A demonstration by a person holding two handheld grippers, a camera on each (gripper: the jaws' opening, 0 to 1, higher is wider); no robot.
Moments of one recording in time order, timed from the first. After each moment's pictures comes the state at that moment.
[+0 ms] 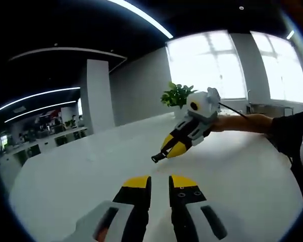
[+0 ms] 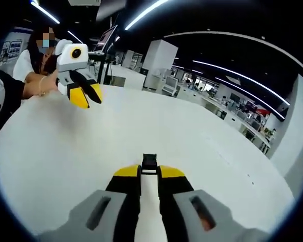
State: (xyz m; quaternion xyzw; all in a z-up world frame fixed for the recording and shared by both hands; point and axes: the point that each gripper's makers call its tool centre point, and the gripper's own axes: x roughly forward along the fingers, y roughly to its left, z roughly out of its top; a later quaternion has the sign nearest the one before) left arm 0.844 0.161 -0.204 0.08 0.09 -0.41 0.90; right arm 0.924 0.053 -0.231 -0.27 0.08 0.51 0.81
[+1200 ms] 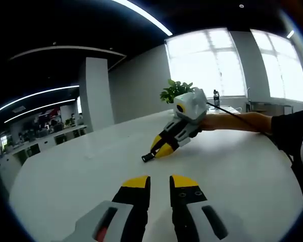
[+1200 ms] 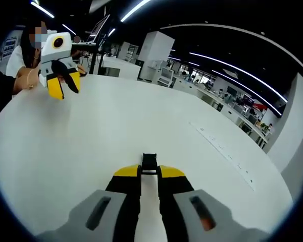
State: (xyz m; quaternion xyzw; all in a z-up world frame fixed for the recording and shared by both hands) left arm 0.843 0.160 -0.210 0.09 0.10 -0.42 0.90; right arm 0.953 0.053 -0.243 -0.28 0.11 0.49 0.81
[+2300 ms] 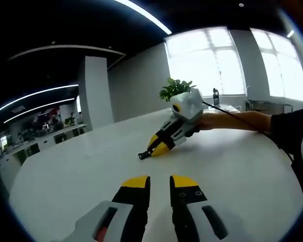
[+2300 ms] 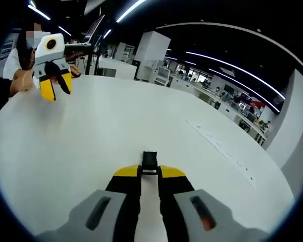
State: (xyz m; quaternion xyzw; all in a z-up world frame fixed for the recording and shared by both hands) left arm 0.840 0.160 -0.214 0.09 0.10 -0.42 0.90; right arm 0.962 0.052 -0.249 -0.28 0.11 0.48 0.82
